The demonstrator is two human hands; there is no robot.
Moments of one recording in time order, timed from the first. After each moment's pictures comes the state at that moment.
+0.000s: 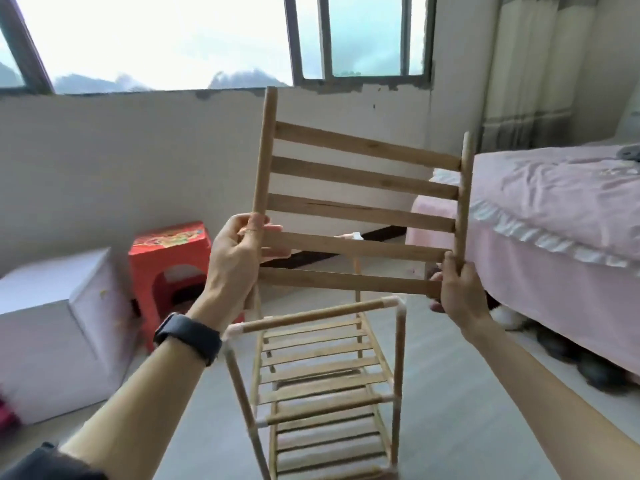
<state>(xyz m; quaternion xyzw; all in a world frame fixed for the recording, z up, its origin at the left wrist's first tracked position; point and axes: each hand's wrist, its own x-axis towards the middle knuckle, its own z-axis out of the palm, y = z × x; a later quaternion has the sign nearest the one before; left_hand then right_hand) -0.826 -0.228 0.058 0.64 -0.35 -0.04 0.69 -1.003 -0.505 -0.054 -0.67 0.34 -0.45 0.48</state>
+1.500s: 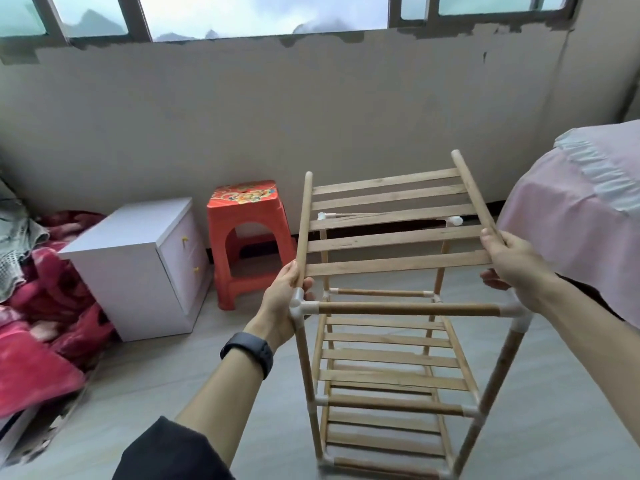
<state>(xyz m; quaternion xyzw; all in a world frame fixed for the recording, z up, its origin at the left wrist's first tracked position) -0.715 -0.215 -0.085 0.52 -0.03 -0.28 0.81 -0.899 -0.504 -0.034 -0.74 0.33 -0.25 0.52</state>
